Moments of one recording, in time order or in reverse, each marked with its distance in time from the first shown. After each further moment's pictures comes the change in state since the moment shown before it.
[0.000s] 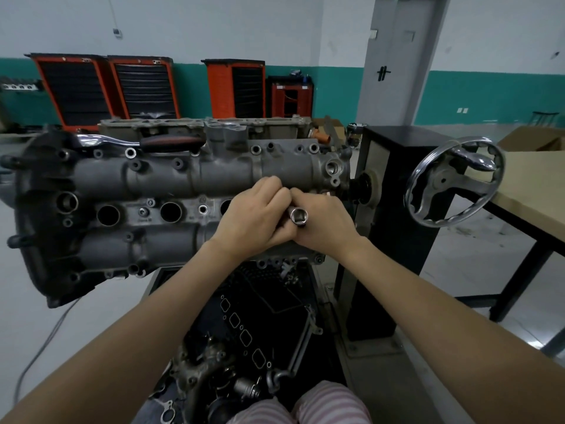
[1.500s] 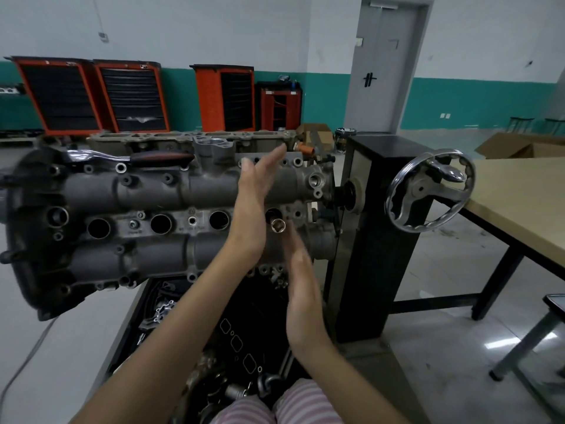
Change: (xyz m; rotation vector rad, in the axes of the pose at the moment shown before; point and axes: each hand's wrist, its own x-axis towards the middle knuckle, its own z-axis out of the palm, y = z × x) left_hand 0.037 0.041 -0.011 -1.273 0.248 -0.861; right_hand -0.070 -0.097 -0.001 1.147 0.280 0.616
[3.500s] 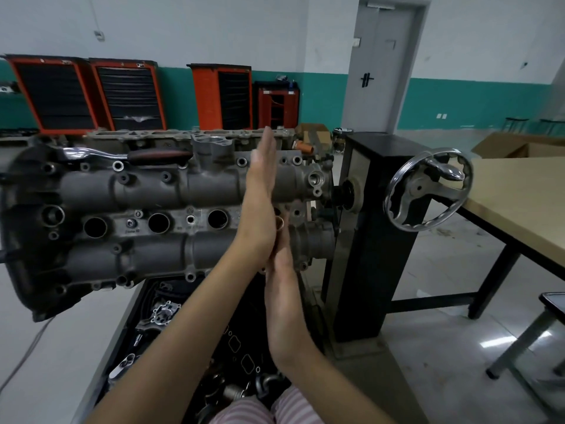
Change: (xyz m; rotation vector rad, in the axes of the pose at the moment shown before) left_hand -0.004 0.014 0.013 0.074 0.010 -0.013; right_hand -0.007 -0.030 0.020 0.212 -0.142 0.095
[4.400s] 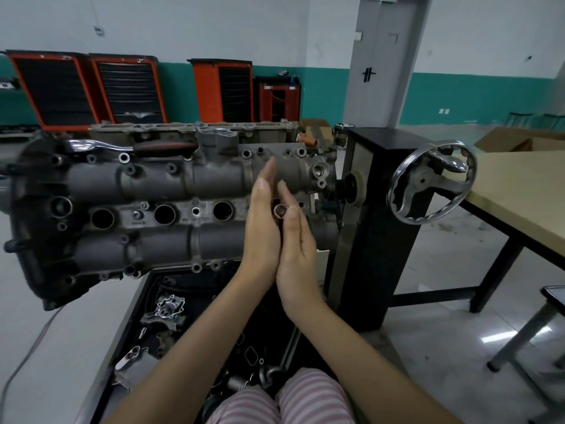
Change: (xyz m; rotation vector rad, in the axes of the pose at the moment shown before) left_hand -0.033 -0.017 -0.002 0.007 0.102 -0.061; right_hand 0.032 -0.004 -0.008 -0.124 0.160 -0.137
